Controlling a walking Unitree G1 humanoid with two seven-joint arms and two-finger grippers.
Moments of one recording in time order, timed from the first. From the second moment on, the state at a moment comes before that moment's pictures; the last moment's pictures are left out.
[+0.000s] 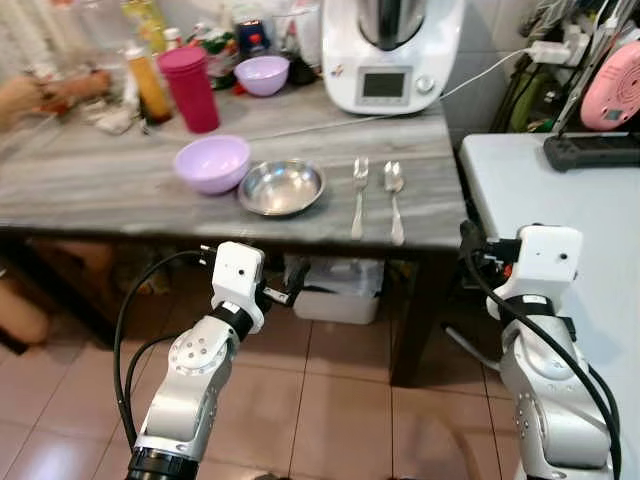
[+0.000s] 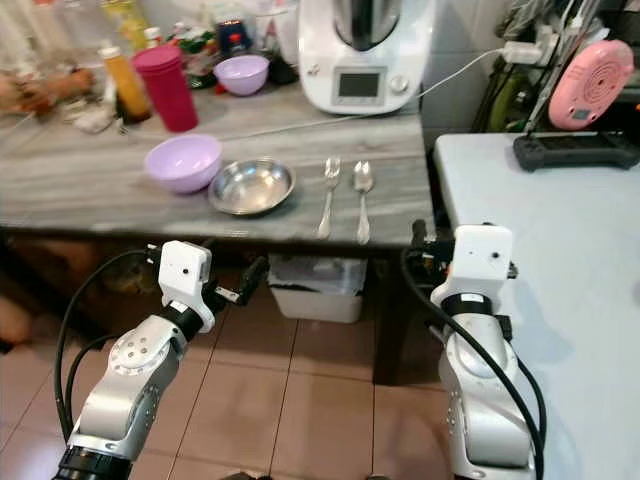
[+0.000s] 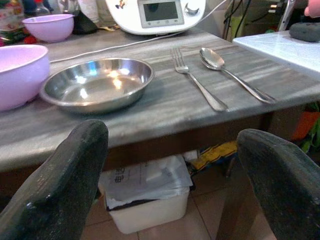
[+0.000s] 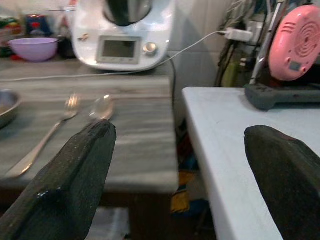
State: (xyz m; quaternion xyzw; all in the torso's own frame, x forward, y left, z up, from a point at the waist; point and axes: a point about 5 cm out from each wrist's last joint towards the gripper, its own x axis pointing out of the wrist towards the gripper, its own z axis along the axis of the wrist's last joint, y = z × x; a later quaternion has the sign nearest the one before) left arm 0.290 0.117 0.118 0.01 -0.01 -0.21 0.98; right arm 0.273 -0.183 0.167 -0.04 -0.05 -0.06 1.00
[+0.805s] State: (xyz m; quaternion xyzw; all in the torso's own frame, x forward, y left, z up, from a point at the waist) left arm 0.287 0.116 0.116 -0.01 -0.01 -0.24 0.97; right arm 0.271 -0.188 0.157 -0.05 -0.03 -0.07 1.00
